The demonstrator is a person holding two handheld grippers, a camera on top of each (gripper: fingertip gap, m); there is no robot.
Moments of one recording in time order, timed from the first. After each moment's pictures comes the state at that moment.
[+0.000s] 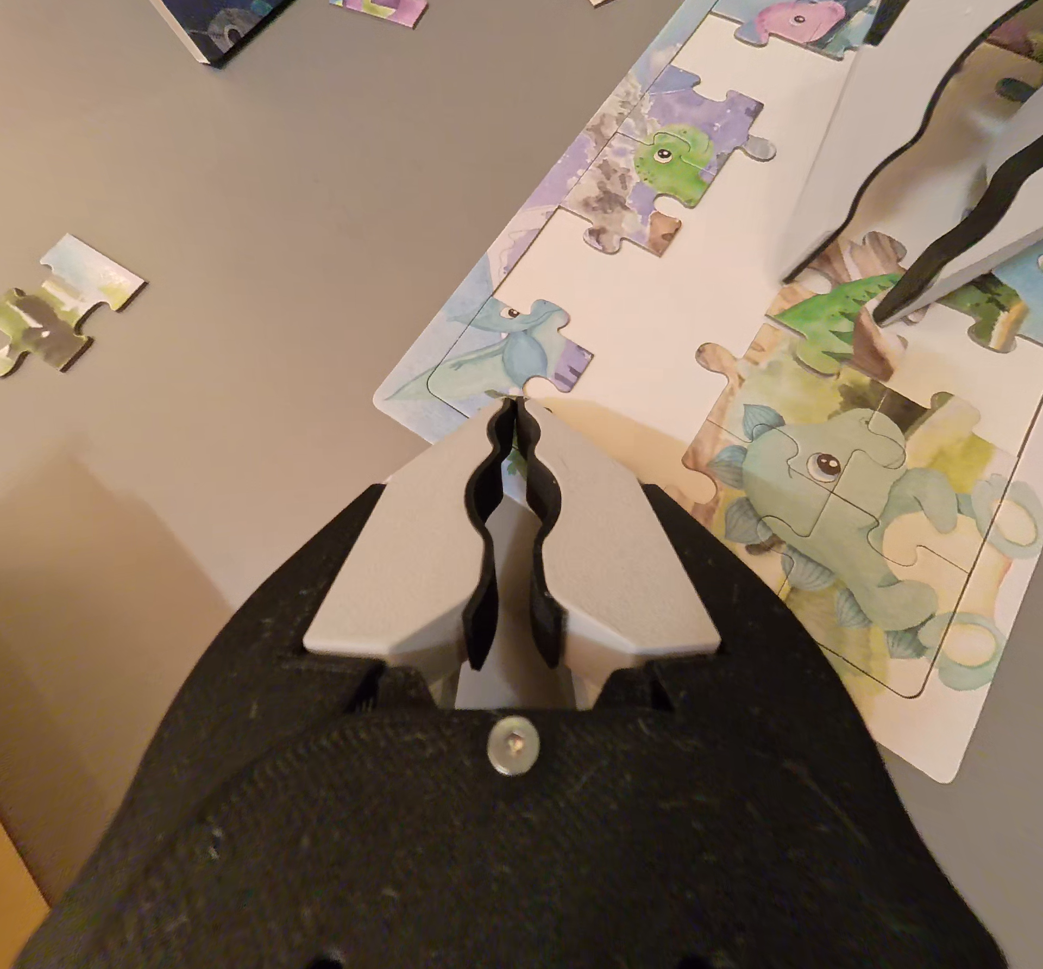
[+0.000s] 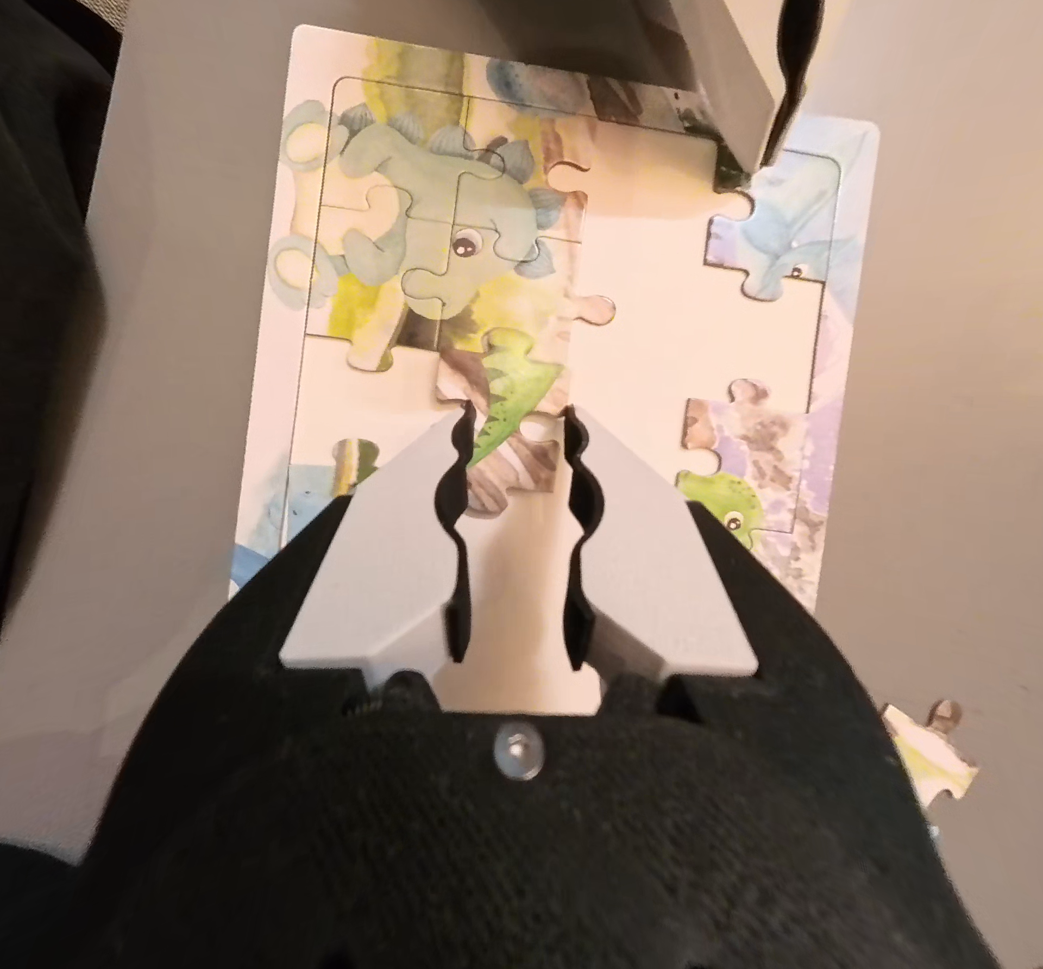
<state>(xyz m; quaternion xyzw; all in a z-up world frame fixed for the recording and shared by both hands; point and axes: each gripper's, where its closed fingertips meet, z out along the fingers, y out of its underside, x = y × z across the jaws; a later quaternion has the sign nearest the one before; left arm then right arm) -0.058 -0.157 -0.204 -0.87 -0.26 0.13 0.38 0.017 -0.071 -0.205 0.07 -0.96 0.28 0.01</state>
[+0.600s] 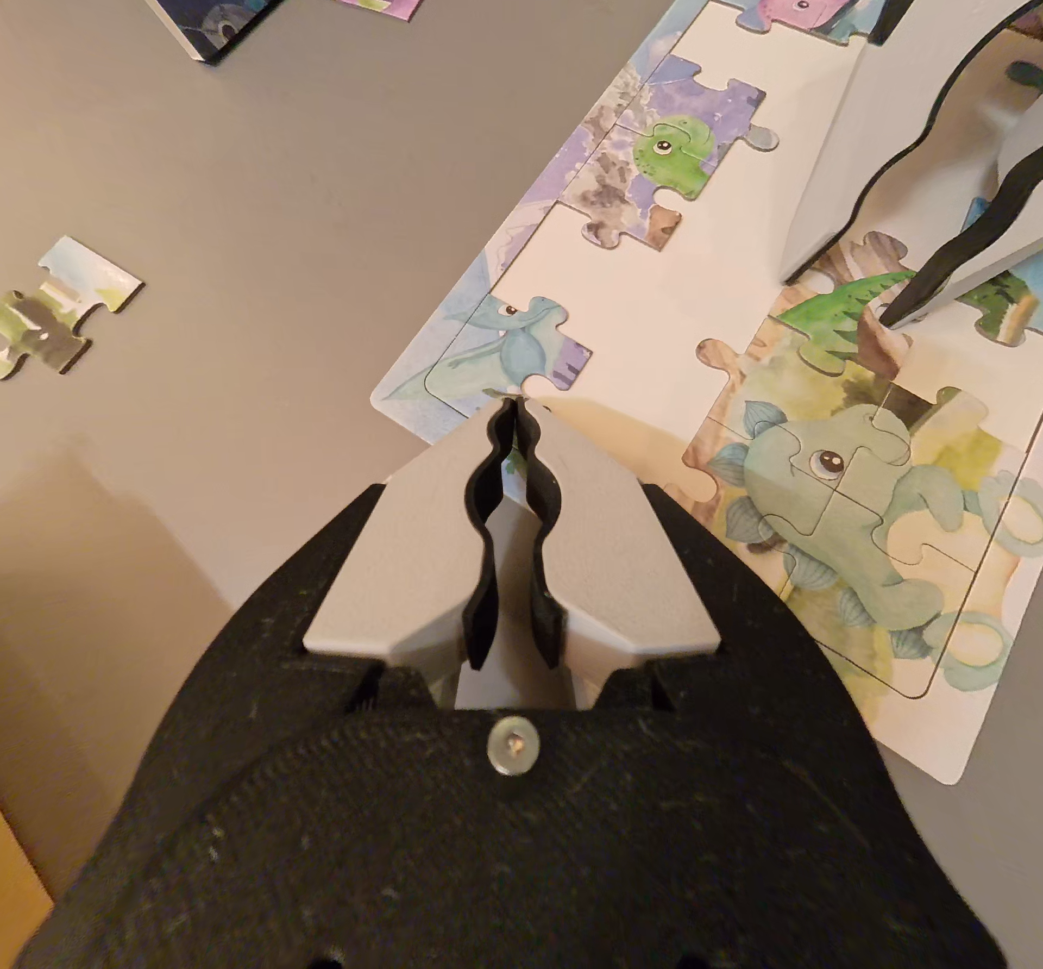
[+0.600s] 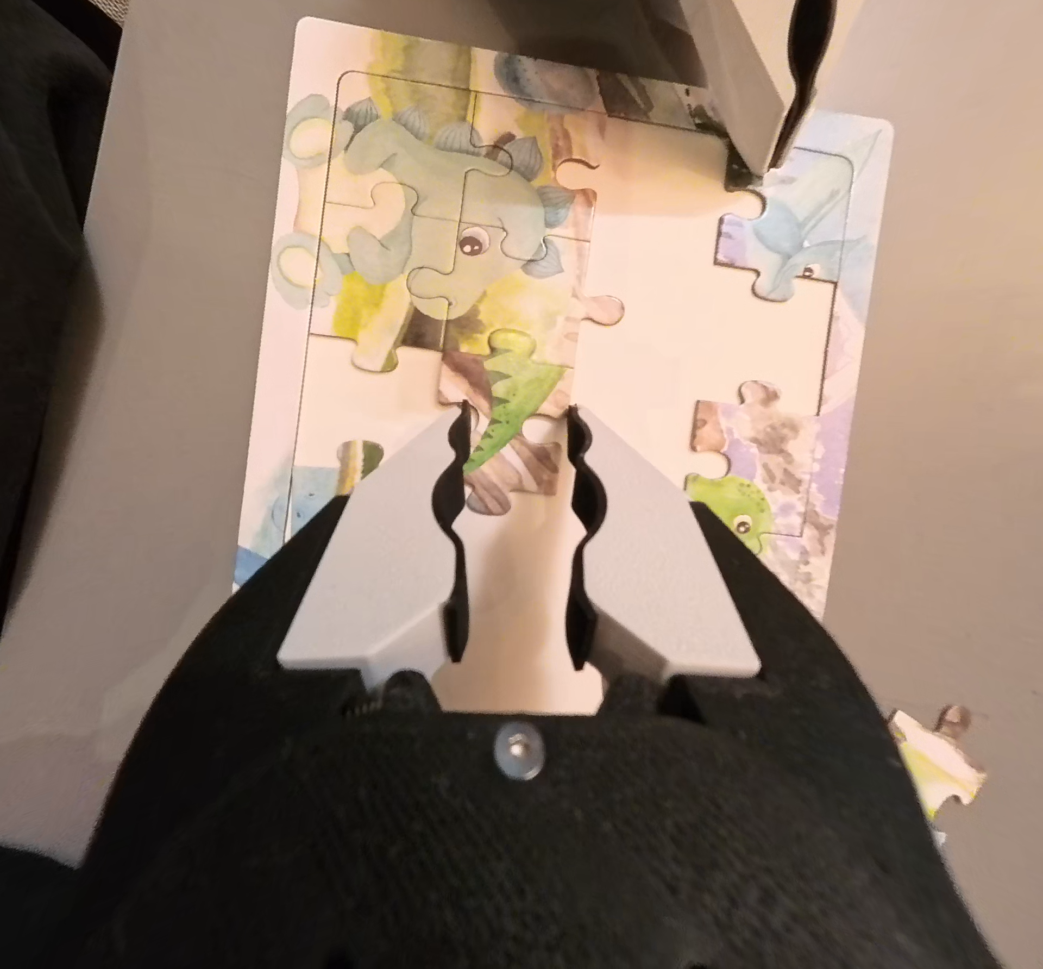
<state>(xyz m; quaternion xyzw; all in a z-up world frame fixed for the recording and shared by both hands) -0.058 -0.157 -0.206 -0.88 -0.26 0.14 0.38 0.019 -0.071 -0.208 0.07 -0.96 0.28 0.01</state>
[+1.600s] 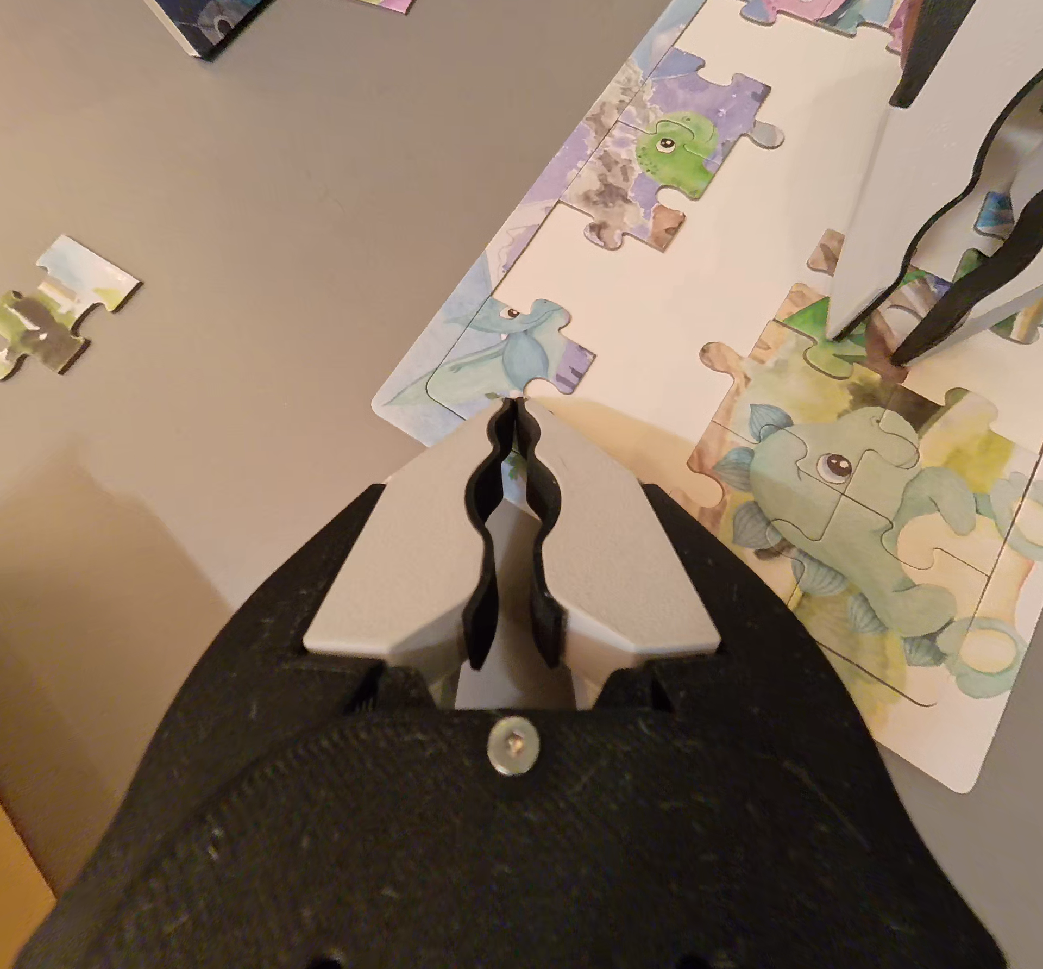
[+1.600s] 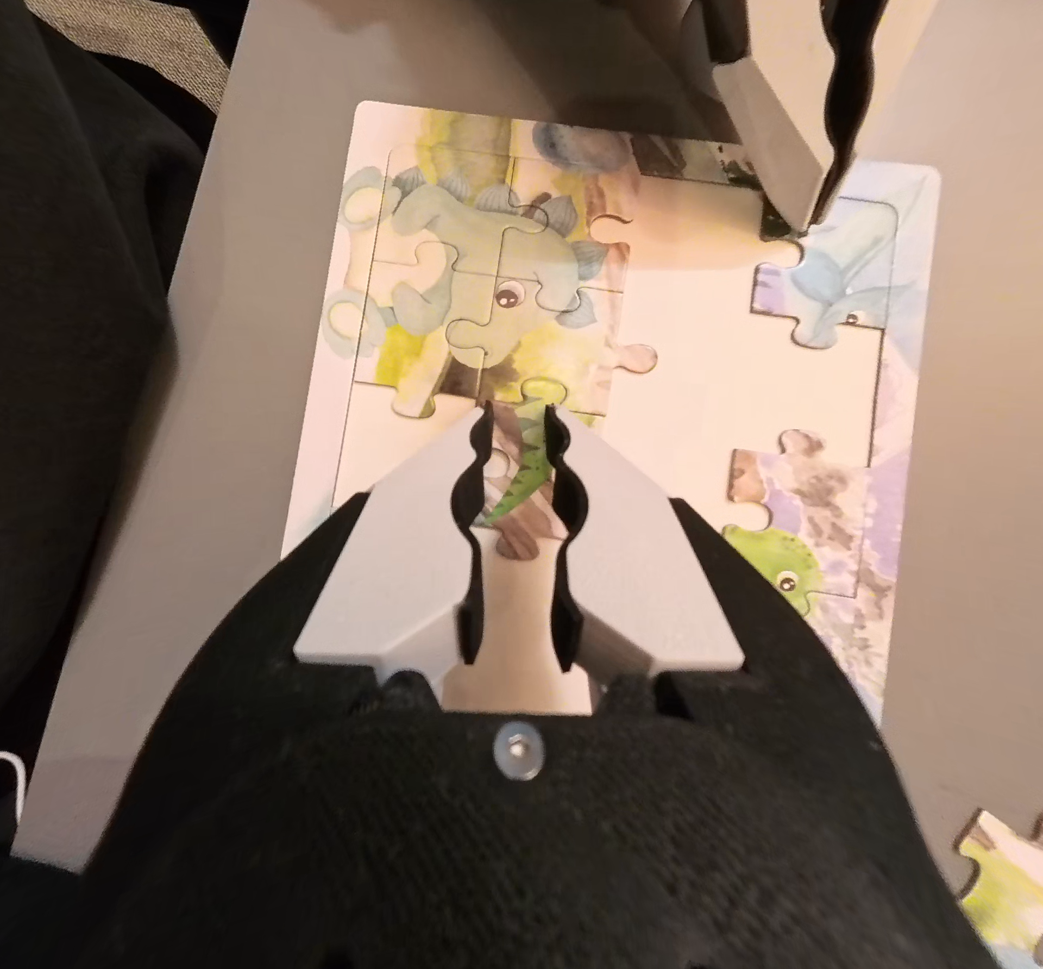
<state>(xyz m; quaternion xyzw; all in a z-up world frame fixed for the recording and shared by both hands) -0.057 -0.157 -0.207 -0.88 -0.26 0.14 0.37 0.033 -0.086 -0.207 0.07 -0.95 0.31 -0.04</state>
